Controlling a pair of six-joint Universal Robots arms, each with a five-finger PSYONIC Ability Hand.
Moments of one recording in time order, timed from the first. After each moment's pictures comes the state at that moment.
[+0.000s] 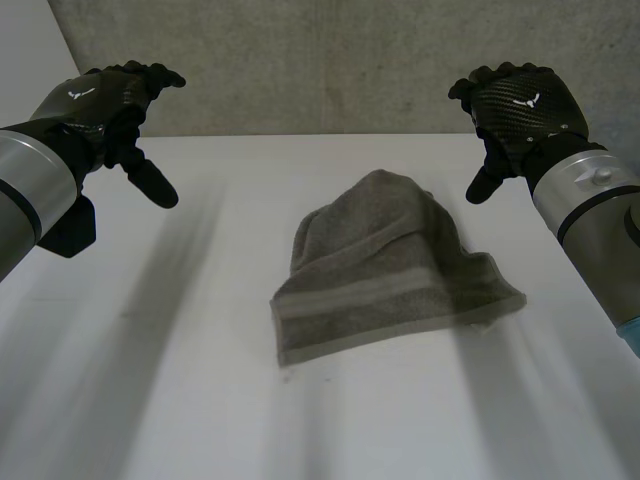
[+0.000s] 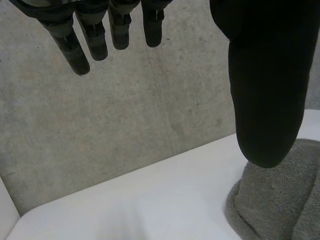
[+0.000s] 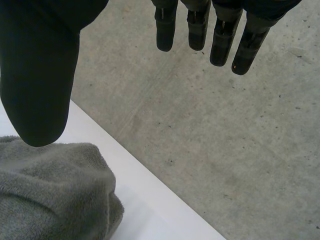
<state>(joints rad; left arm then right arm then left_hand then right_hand) 4.36 -1.64 -1.35 2.92 -1.54 3.12 1.96 -1.39 1.43 -0.08 1.50 2.82 0.18 0.16 0.17 0.17 0.04 0.21 0.22 0.21 0.24 0.05</state>
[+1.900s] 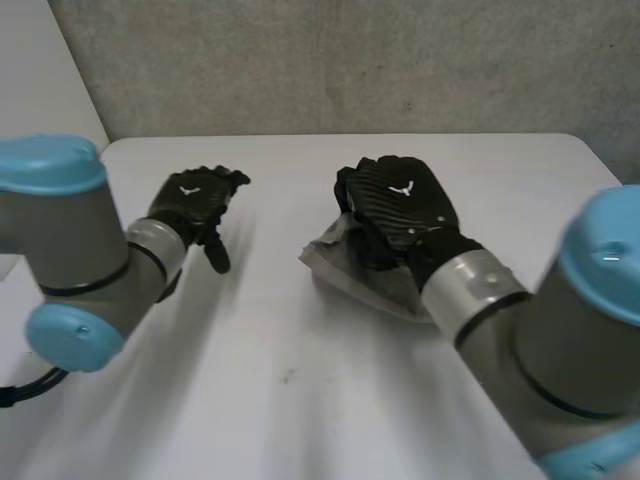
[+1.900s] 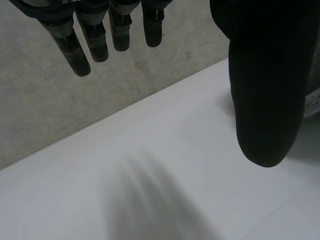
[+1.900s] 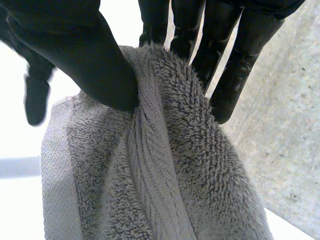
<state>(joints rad) 4.29 -2.02 -1.39 3.18 -1.54 3.28 2.23 -1.36 1.60 -0.25 1.48 3.05 0.18 0.19 0.19 0.19 0.04 0.98 1.18 1.17 1.18 0.96</state>
